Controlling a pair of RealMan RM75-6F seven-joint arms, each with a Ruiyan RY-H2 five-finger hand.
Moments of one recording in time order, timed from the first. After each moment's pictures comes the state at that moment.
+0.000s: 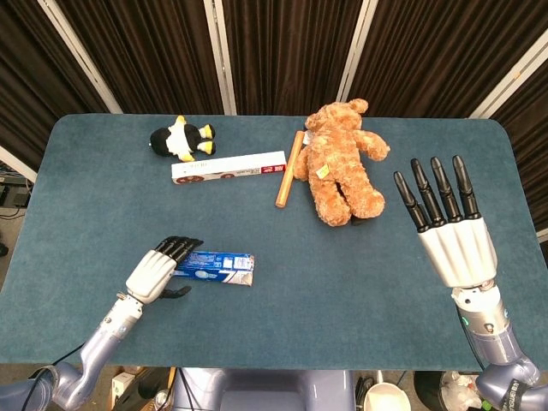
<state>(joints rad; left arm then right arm) -0.52 -1.63 0.06 -1.24 1.56 1.29 -0.08 0.45 -1.16 0.28 -1.63 -1.79 1.67 -0.72</state>
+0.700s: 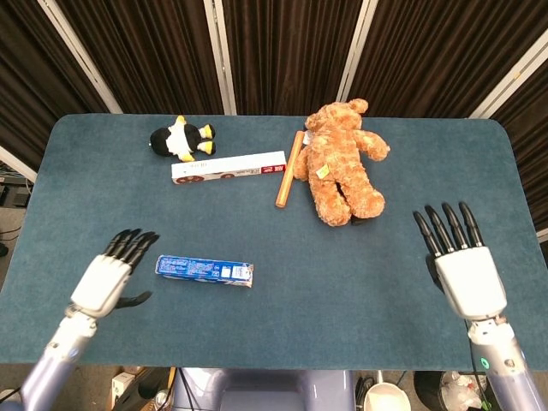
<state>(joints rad) -0.37 -1.26 0.10 -1.71 1.58 1.45 0.14 0.26 -1.03 0.06 -1.88 -1.63 1.54 -0.54</state>
